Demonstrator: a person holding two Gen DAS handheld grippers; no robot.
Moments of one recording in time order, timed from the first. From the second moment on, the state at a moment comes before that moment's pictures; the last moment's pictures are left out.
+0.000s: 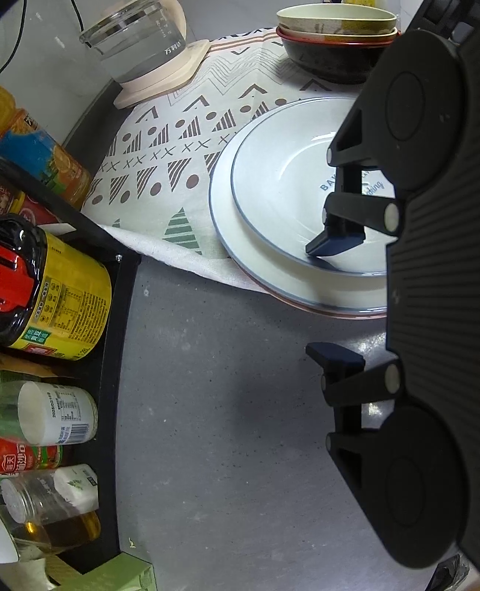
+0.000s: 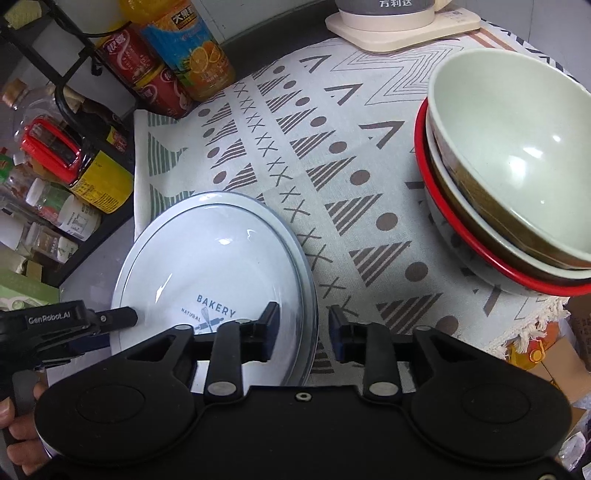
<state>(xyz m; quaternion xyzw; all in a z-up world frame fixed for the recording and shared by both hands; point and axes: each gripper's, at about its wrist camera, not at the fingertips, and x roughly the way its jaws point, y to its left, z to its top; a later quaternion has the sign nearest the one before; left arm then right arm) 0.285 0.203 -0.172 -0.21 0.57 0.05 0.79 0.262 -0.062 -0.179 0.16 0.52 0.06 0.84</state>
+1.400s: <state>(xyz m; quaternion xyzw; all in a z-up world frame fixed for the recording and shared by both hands) 0.237 0.049 -0.089 -0.27 0.46 0.15 0.84 0.264 -0.205 -0.096 0.15 0.41 0.22 0.87</state>
